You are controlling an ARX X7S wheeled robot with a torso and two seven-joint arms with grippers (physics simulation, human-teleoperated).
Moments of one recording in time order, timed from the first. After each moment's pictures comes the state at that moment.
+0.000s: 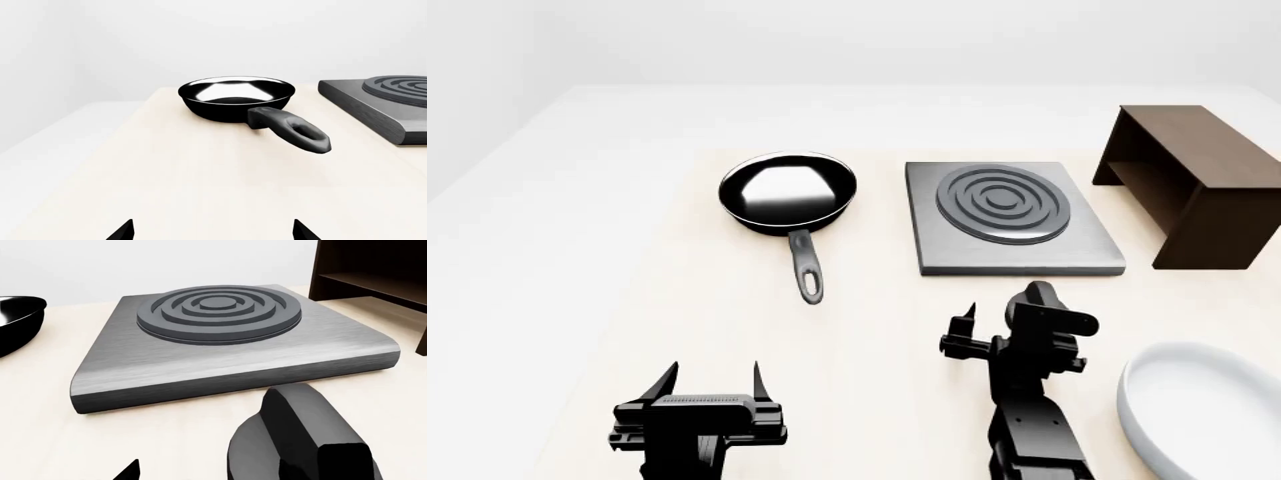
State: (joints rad) left arm -0.04 -0.21 0.27 -0.02 -0.19 -0.01 -0.29; right arm 0.72 0.08 -0.17 1.18 0.26 -0.31 0.15
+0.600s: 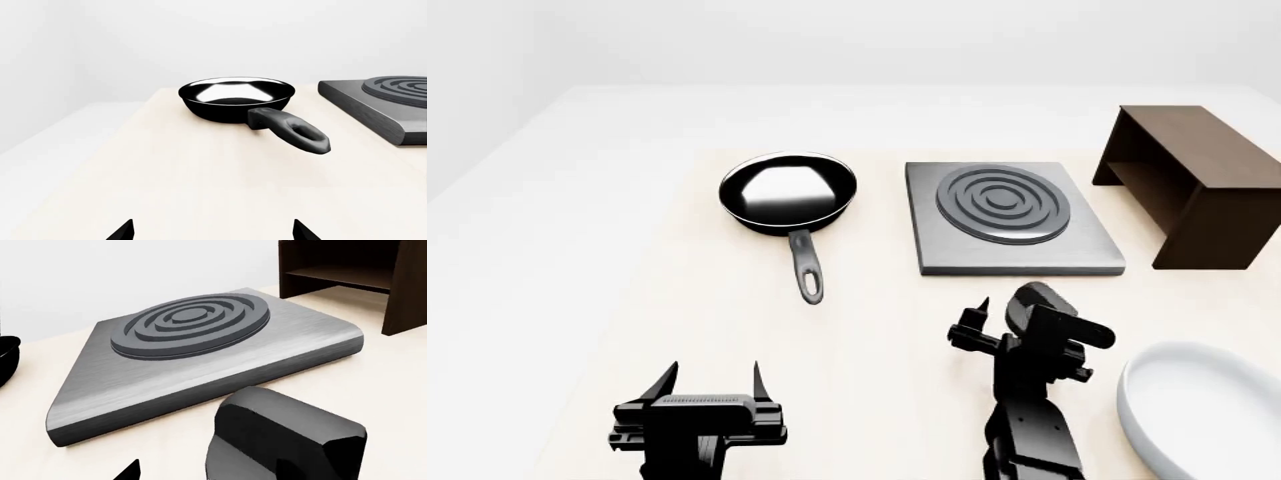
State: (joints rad) left arm -0.04 -0.23 0.28 -0.01 -0.20 -0.01 -0.31; right arm 0.75 0.04 -0.05 1.28 0.29 -0.42 0.16
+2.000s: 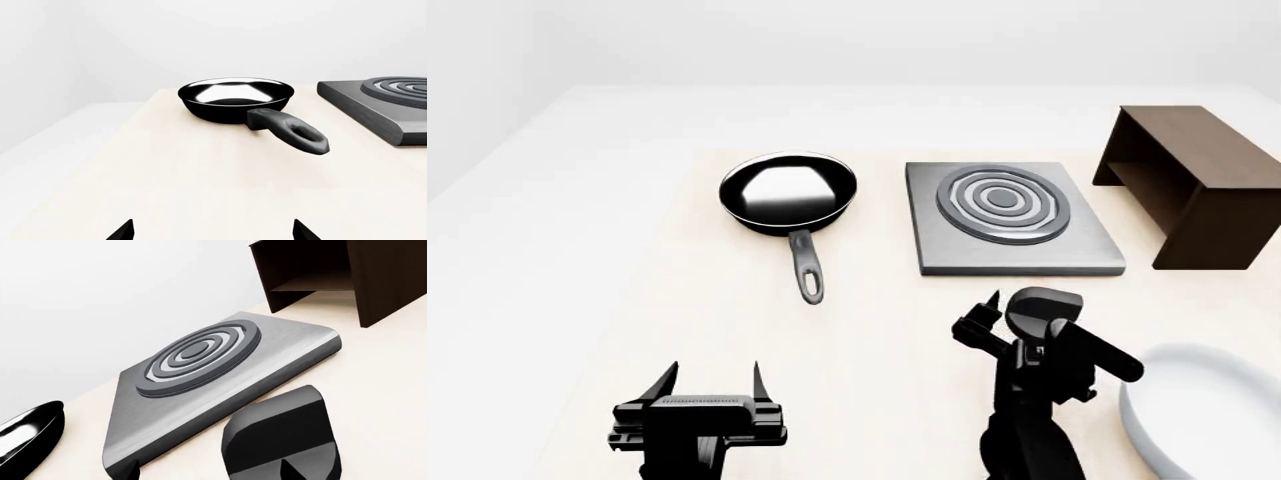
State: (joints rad) left arm -0.04 -0.25 0.31 -0.01 -0.23 0.00 -0.33; right arm 0.44 0.06 -0.11 0.57 0.51 -0.21 0.31
